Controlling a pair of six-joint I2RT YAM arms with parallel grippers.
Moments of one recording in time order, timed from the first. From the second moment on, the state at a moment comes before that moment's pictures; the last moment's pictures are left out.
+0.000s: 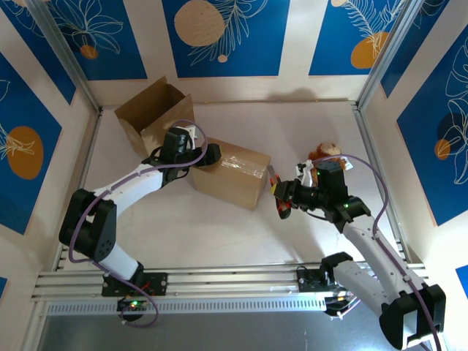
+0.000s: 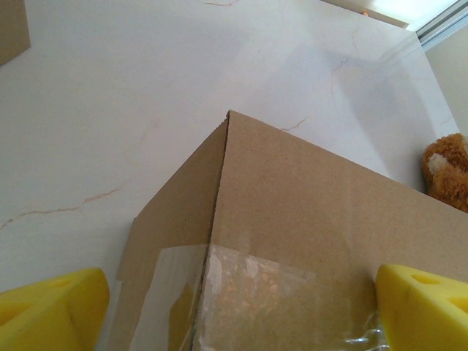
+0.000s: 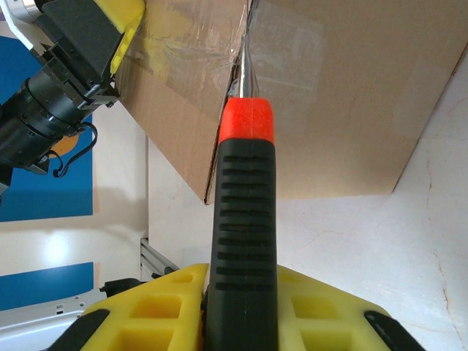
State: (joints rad) left arm -0.44 1.57 1.02 -0.08 0.17 -0.52; right arm 0.29 0.86 0.64 -0.45 -0.66 0.82
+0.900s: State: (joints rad) left arm -0.44 1.57 1.02 -0.08 0.17 -0.52; right arm 0.31 0.86 0.64 -0.47 -0.63 0.82
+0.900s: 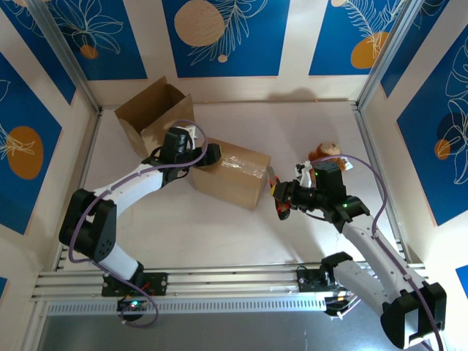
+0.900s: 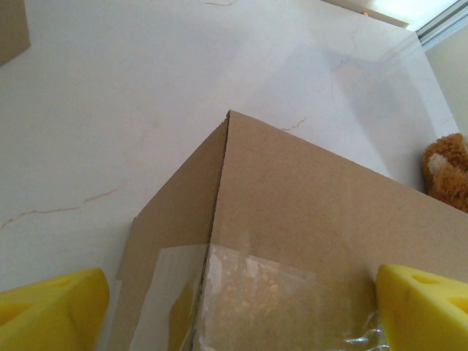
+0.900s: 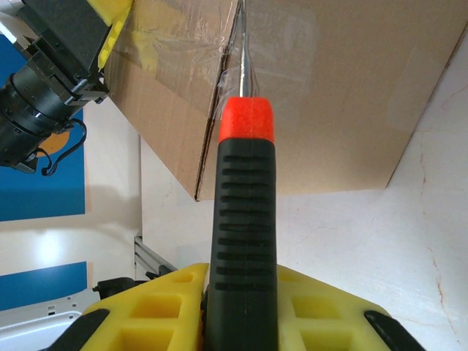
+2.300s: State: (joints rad) left arm -0.44 1.57 1.02 -0.08 0.17 -0.52; right arm 0.32 0.87 0.65 -0.46 -0.60 0.85
